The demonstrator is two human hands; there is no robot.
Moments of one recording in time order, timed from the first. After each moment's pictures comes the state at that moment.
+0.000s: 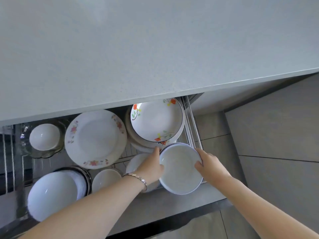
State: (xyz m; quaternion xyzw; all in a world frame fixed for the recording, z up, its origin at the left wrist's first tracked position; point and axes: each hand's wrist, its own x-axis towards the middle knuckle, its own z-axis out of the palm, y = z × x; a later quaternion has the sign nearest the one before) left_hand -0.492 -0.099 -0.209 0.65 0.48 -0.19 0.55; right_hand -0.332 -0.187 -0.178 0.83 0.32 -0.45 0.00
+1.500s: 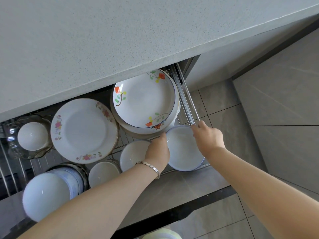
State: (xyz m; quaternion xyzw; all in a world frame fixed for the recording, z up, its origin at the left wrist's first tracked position) left_hand -0.445 -0.126 -0.273 0.75 0.48 -0.21 0.39; right_hand -0.306 -0.192 -0.275 0.81 0.52 -0.21 0.14
